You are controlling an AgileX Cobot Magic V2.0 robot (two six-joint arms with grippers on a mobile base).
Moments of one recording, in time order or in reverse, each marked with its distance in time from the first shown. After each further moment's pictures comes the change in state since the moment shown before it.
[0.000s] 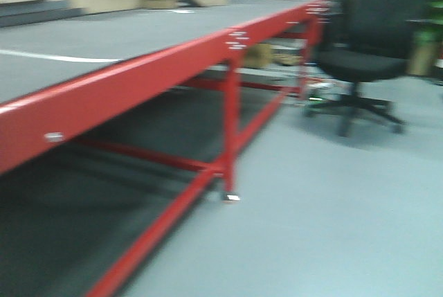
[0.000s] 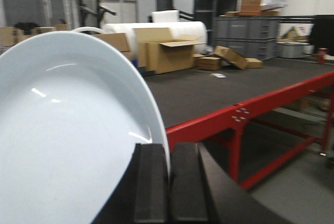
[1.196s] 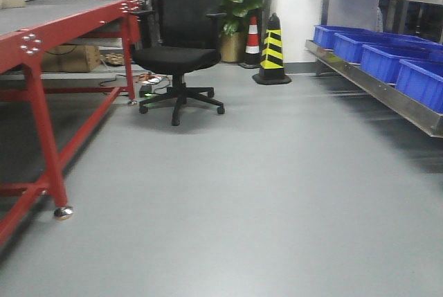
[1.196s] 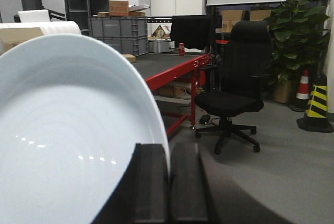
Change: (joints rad) left arm 0.000 0.000 0.000 0.000 0.000 0.000; right arm 0.000 0.000 0.000 0.000 0.000 0.000
